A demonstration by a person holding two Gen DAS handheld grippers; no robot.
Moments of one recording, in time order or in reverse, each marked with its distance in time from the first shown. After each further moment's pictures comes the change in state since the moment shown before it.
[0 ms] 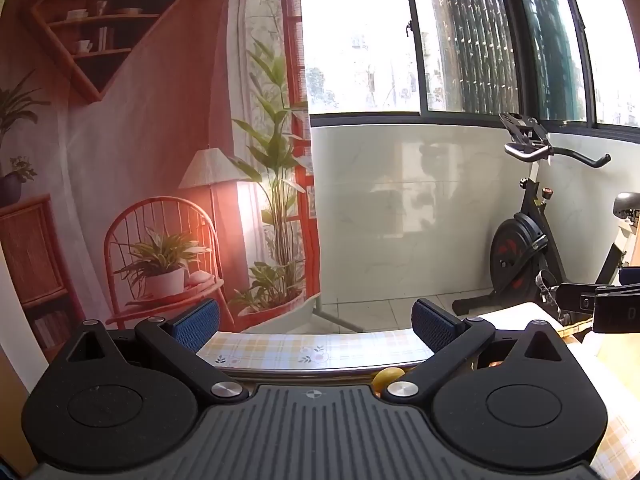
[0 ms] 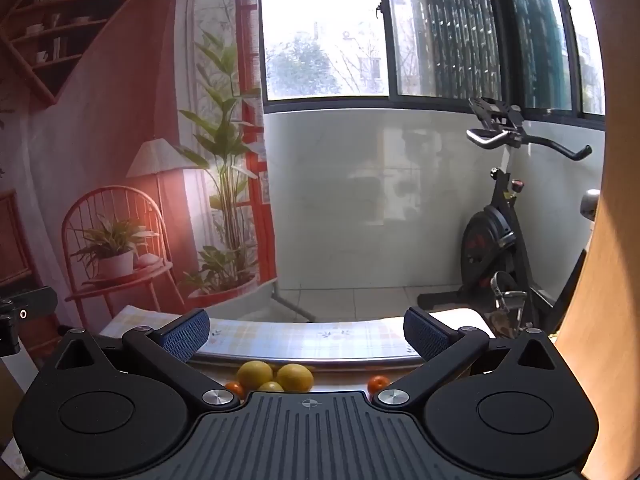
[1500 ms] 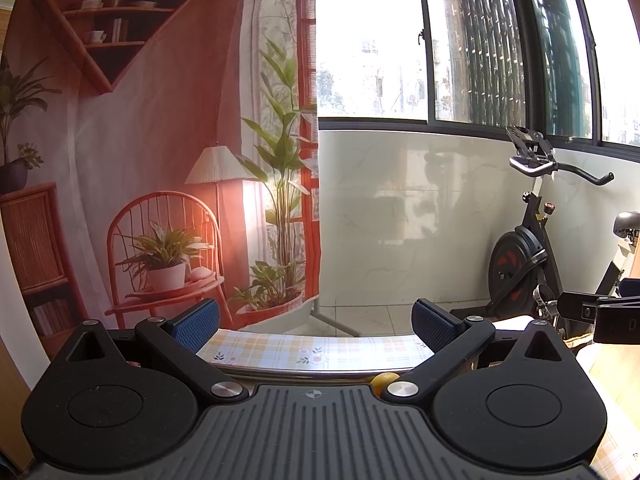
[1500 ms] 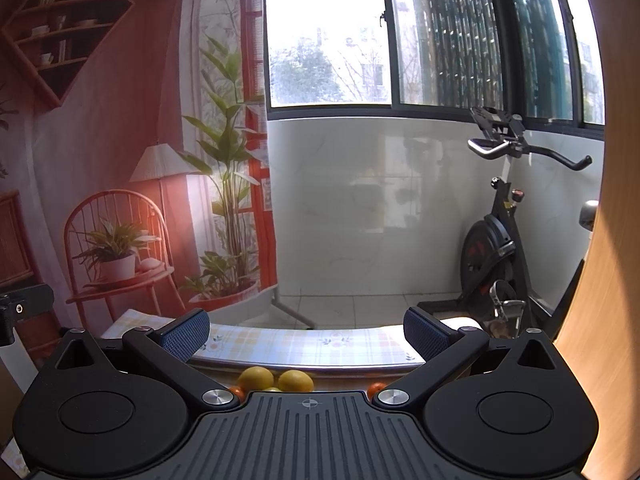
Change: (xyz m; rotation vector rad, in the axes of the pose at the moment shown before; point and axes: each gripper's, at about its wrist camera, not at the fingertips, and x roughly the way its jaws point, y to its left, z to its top) left arm -0.007 0.009 0.001 -0.051 -0.008 0.002; right arm -0.013 0.002 0.008 -0.016 -0.008 -0.002
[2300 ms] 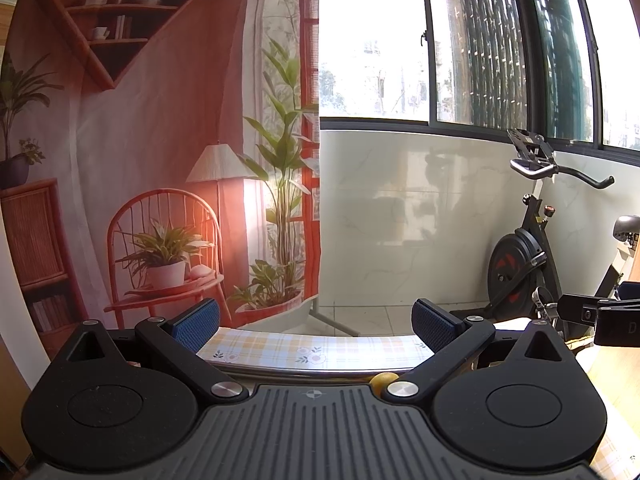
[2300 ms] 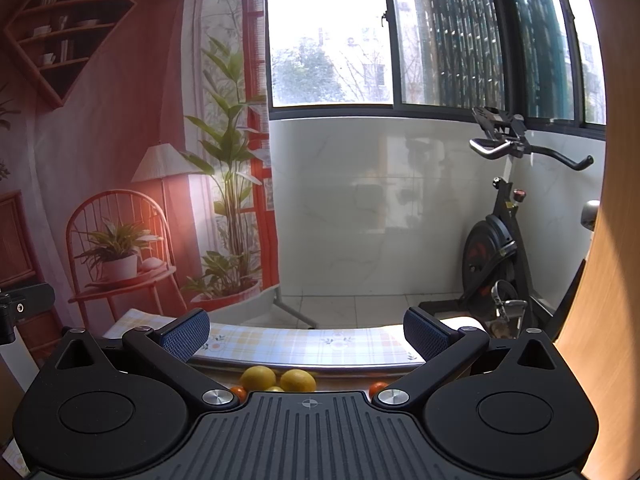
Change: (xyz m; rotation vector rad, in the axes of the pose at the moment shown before) left arm -0.001 0.003 0.000 -0.009 -0.001 -0.004; right arm -0.001 0.001 0.000 0.000 0.001 0.000
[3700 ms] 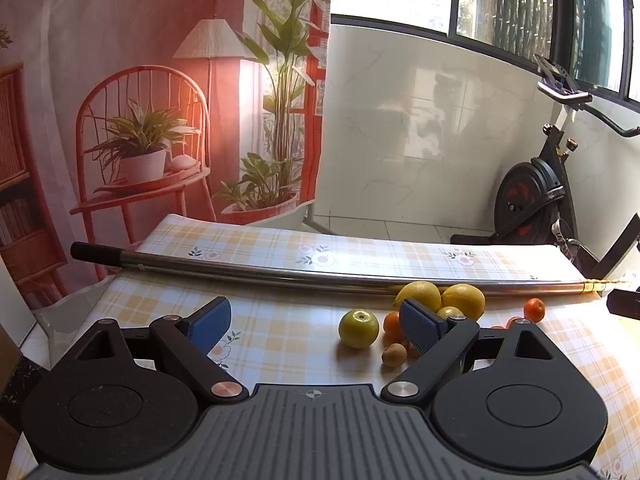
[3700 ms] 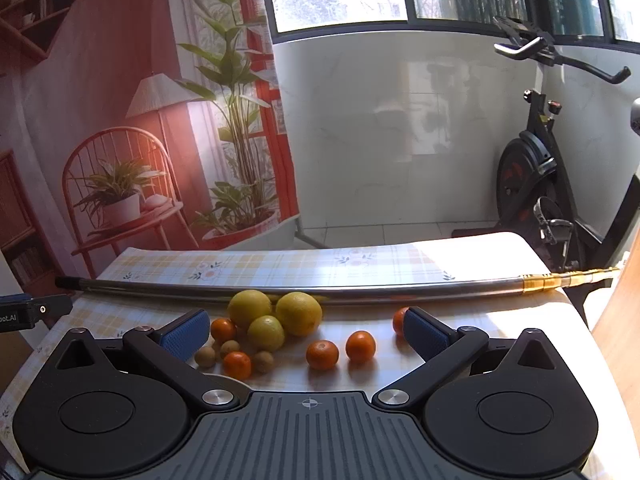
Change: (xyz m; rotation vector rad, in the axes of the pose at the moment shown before) left arm 0.146 0.043 -0.093 -0.054 0.277 -0.046; right arm 0.124 -0.036 -0.093 0.049 0.189 0.097
